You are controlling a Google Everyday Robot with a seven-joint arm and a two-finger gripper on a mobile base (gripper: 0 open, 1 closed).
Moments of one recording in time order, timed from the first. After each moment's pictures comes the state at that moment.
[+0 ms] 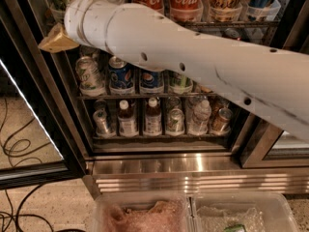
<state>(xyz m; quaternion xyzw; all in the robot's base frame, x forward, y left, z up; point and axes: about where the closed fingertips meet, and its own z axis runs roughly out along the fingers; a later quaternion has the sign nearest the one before) 0.617 0.205 1.057 -0.52 0.48 0.02 0.70</state>
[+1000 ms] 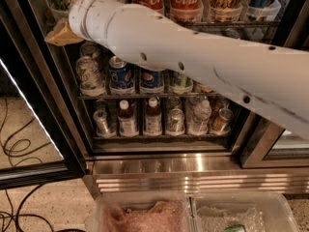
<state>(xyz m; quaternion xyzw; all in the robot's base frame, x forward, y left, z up) 0.632 0.190 1.068 -0.51 0.47 -0.03 0.72</state>
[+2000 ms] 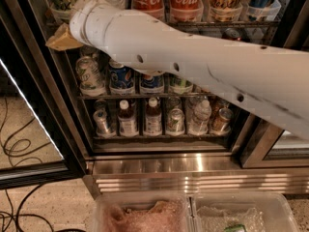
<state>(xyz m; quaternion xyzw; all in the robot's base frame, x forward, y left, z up) 0.637 0.195 1.051 -0.50 0.49 -0.02 0.71</state>
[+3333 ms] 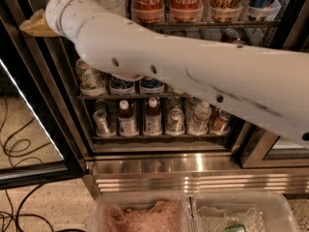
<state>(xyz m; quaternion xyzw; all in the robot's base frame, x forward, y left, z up) 0.625 0.224 1.088 -0.44 0.49 0.00 0.76</state>
